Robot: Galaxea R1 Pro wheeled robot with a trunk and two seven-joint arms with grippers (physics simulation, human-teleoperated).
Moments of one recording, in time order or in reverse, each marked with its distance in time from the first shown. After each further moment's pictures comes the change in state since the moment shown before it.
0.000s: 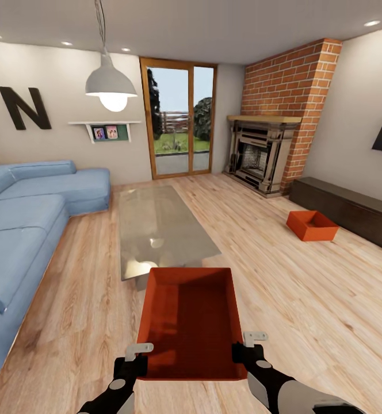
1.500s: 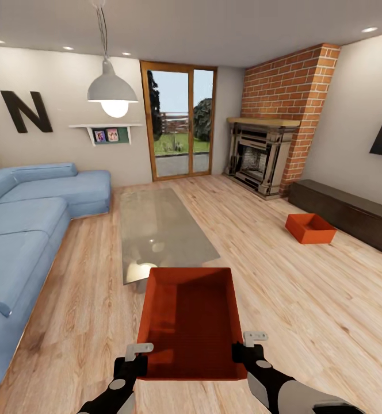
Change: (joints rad) left arm 0.000 0.000 0.001 0.000 -0.001 -0.001 0.000; right arm 0.000 0.000 0.000 0.000 0.000 -0.001 0.000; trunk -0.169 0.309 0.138
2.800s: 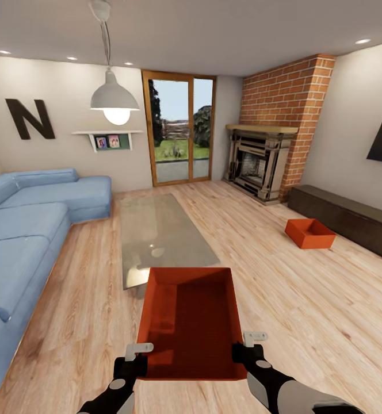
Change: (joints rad) left arm 0.000 0.000 -0.001 -0.002 -0.001 0.003 0.002; right arm 0.000 0.002 0.002 0.000 -0.001 0.000 -0.005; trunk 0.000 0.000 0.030
